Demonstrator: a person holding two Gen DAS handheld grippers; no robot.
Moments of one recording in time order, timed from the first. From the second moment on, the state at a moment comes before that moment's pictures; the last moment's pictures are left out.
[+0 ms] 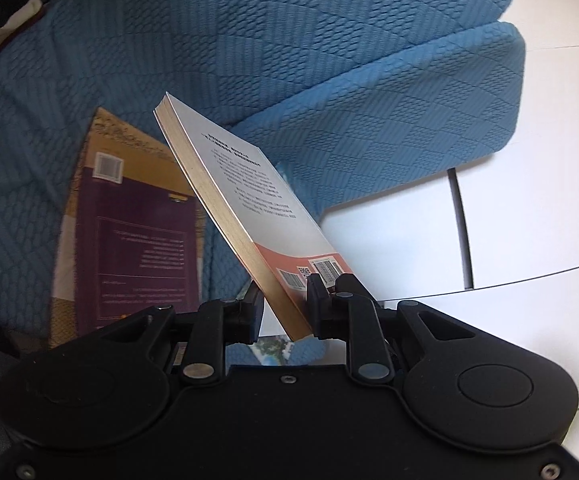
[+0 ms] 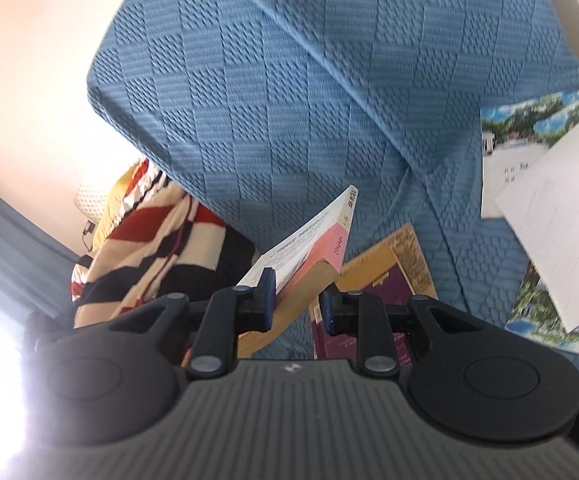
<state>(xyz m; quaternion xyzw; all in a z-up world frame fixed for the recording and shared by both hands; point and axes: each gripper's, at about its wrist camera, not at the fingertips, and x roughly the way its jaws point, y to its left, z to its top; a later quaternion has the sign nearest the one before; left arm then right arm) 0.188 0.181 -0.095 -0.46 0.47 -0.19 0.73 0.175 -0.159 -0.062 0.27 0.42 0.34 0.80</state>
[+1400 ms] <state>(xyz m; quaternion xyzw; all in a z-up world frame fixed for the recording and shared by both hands) 0.164 0.136 -0.170 -0.25 0.54 0.00 0.81 0.127 -0.177 -0.166 0.18 0.47 0.32 0.80</state>
